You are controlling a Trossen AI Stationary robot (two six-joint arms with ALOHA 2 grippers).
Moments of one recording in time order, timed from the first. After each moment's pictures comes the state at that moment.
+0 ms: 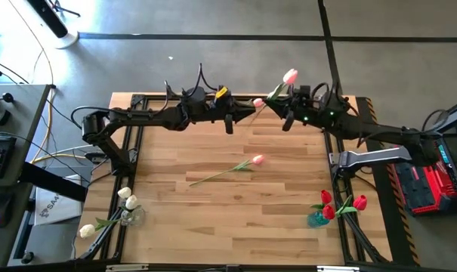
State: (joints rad) left arm 0.29 1.66 1.19 0.56 0.22 -0.44; right arm -0.31 1.00 0.84 0.26 0.02 0.44
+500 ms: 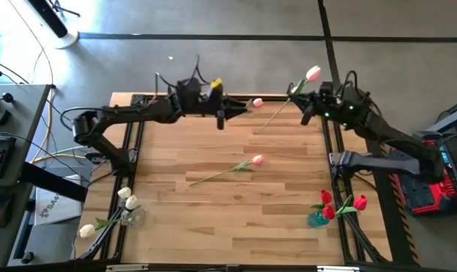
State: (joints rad) left arm 0.36 1.56 1.19 0.32 0.33 -0.38; right arm -0.50 0.76 0.84 -0.15 0.00 0.35
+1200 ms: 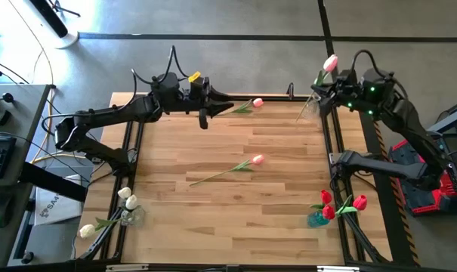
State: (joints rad) left arm 0.35 1.37 1.19 0.22 0.30 -0.26; right arm -0.69 0.80 1.23 -0.75 -0.01 0.07
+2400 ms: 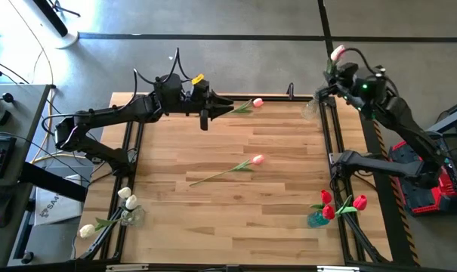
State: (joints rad) left arm 0.35 1.37 1.19 0.15 0.30 -0.31; right arm -0.70 0.84 1.22 -0.71 0.43 -0.01
